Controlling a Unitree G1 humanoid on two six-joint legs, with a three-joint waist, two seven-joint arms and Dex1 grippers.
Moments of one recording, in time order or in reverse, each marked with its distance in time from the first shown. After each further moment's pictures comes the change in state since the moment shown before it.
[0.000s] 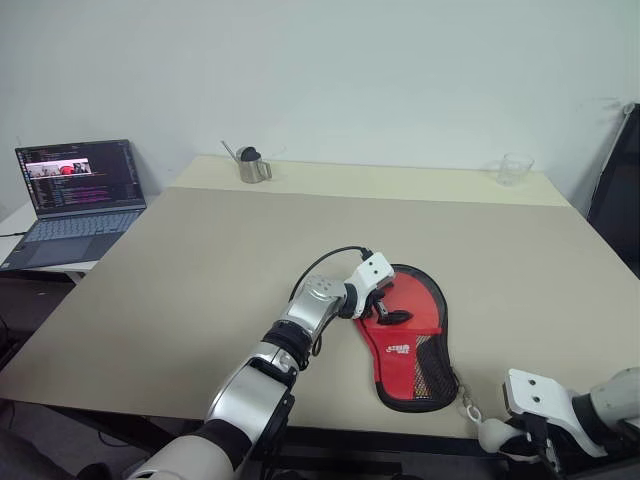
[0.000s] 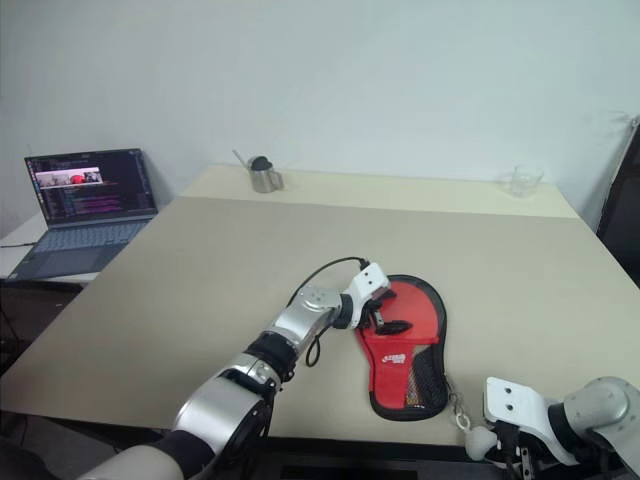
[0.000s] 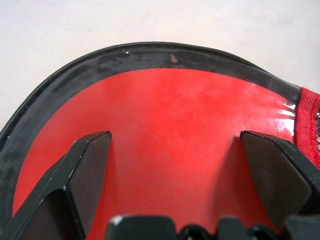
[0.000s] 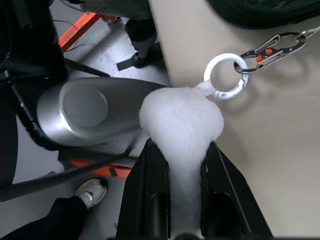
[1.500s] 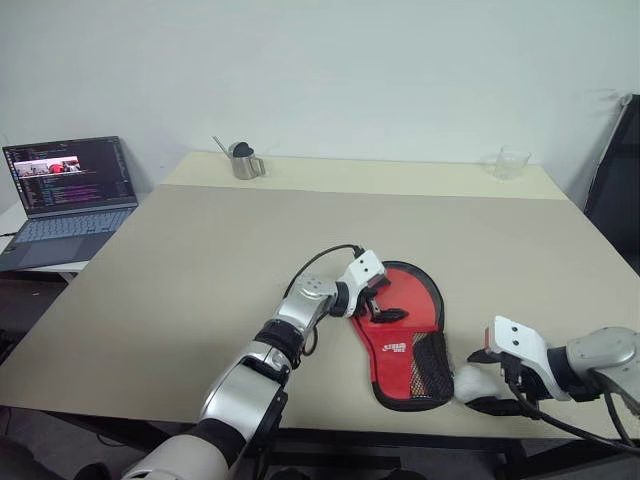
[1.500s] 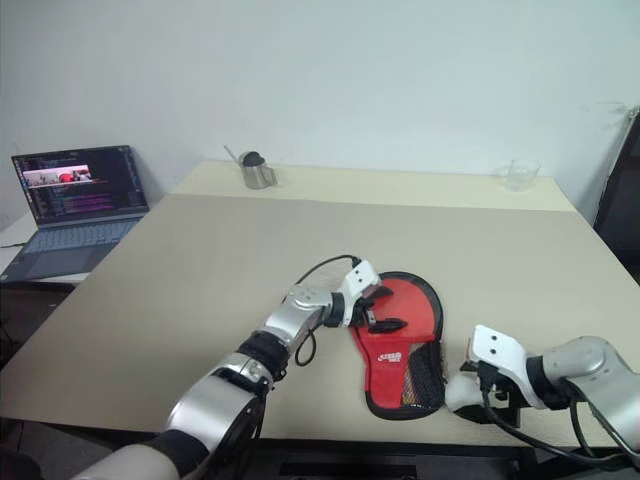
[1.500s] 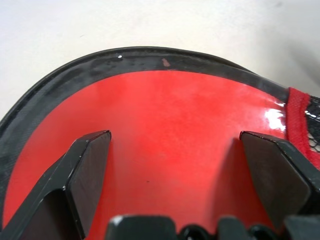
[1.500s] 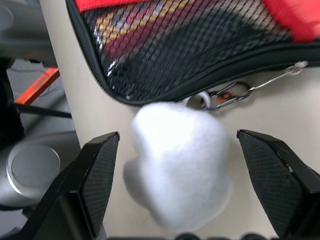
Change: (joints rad) left arm 0.013 0.035 0.011 -0.013 -0.052 -0.065 -0.089; right arm -0.385 0.131 0.122 0.142 0.014 0.088 -0.032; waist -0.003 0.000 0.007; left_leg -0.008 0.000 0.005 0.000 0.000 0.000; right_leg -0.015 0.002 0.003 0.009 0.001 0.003
